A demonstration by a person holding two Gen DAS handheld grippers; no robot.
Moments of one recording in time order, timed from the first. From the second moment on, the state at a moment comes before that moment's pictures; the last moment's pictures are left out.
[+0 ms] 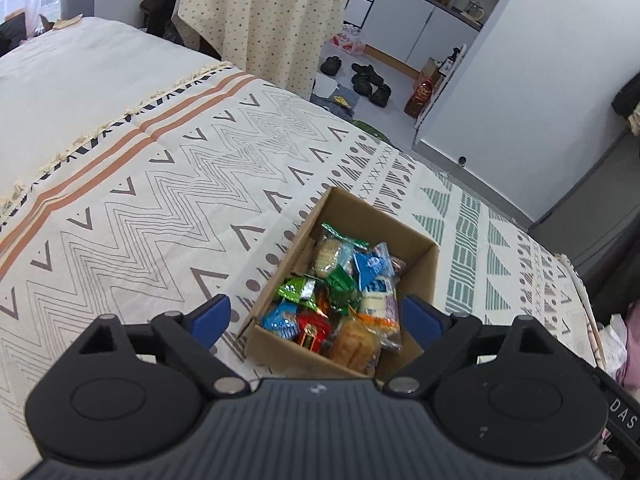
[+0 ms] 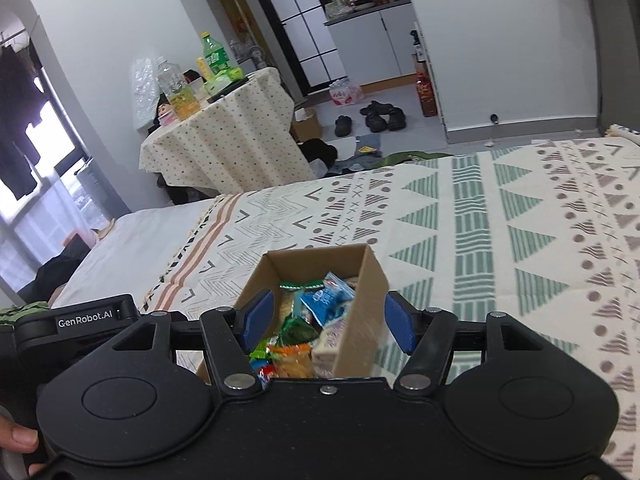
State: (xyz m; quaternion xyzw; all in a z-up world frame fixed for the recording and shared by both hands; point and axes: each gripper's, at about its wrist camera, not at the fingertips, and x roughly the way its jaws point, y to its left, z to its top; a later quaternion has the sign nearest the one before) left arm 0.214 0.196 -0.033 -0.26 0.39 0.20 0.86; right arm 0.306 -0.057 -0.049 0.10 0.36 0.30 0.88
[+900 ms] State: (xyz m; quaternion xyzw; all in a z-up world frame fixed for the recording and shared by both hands) left arm 0.144 0.115 0.024 -0.19 0.37 0.13 0.90; right arm 0.217 -0.166 -0.005 0.12 0.33 0.24 0.91
